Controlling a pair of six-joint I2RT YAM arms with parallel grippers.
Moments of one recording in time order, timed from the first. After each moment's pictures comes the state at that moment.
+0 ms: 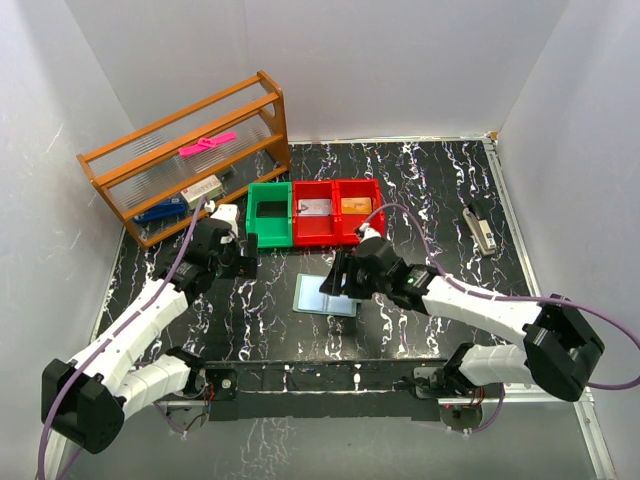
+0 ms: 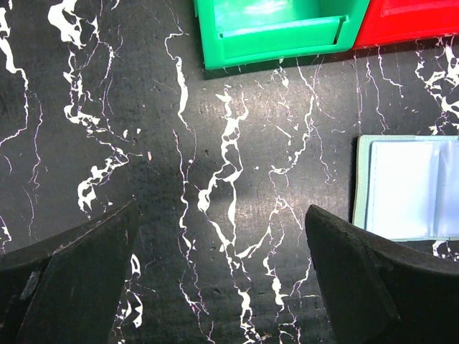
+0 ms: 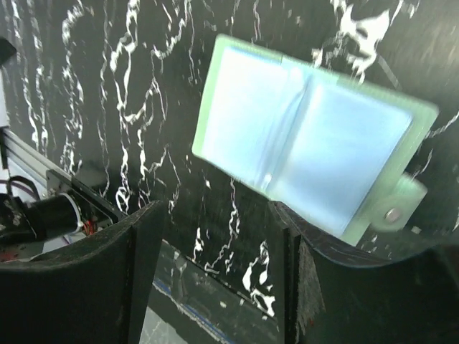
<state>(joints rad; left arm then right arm) -0.44 1.00 0.75 -0.57 -0.18 -0.27 0.78 1.24 0.69 -0.13 -0.09 0.82</state>
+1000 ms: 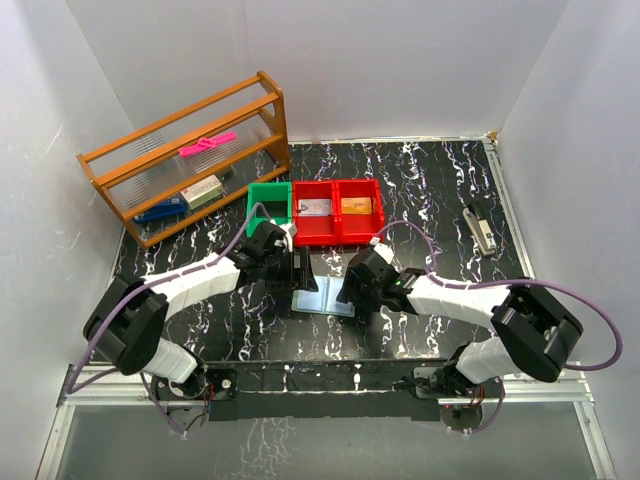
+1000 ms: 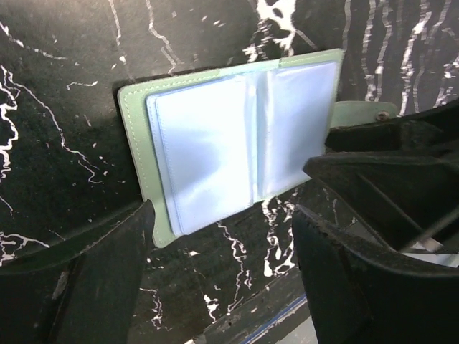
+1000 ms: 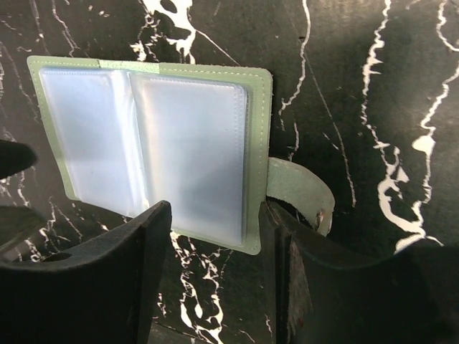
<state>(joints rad) -0.66 1.44 0.77 -0.28 0.28 -0.64 0.83 1.38 0.64 -0.23 0.12 1.00</state>
